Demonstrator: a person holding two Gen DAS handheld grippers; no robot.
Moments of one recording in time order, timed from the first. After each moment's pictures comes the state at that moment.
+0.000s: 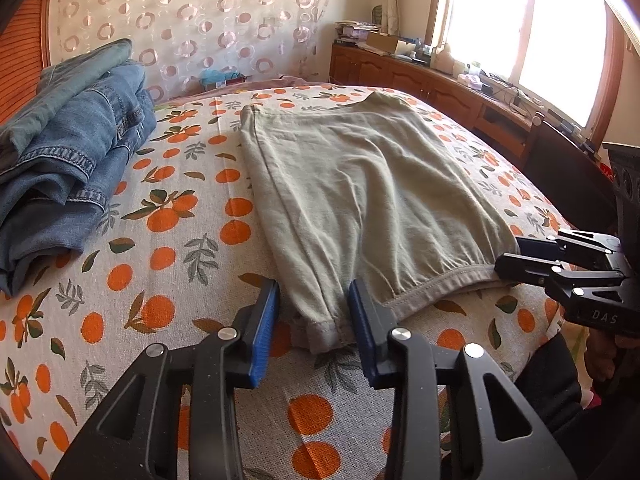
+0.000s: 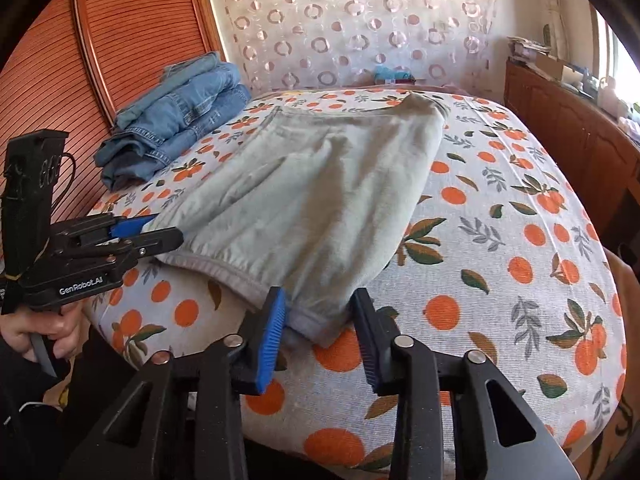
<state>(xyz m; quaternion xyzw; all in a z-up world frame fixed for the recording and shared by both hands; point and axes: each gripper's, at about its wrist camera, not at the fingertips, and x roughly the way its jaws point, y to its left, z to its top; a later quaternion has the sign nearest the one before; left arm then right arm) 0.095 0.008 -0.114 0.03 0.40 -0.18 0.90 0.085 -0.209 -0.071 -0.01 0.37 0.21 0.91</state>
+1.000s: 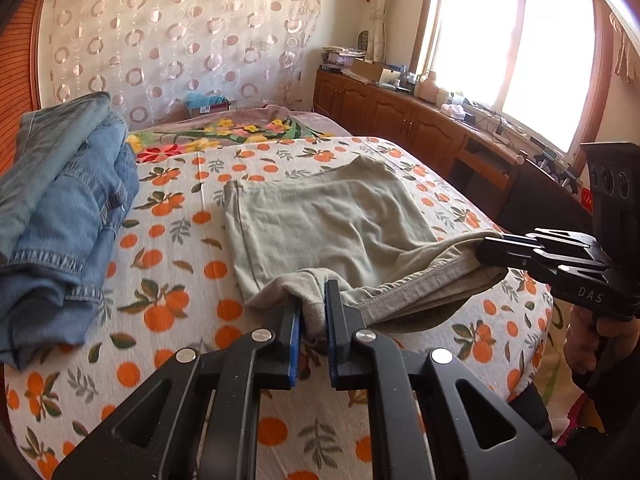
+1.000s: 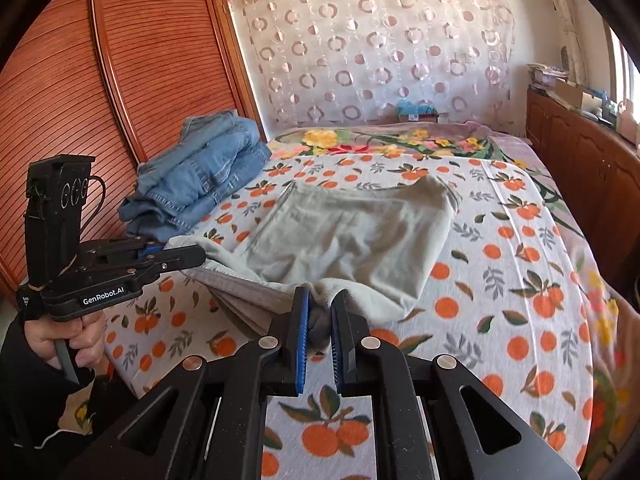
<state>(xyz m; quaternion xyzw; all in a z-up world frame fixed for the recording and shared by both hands) 0.134 0.002 -0.065 0.00 0.36 -0.21 0.91 0.126 -0.226 -0.021 0.00 0.31 0.25 0.92</state>
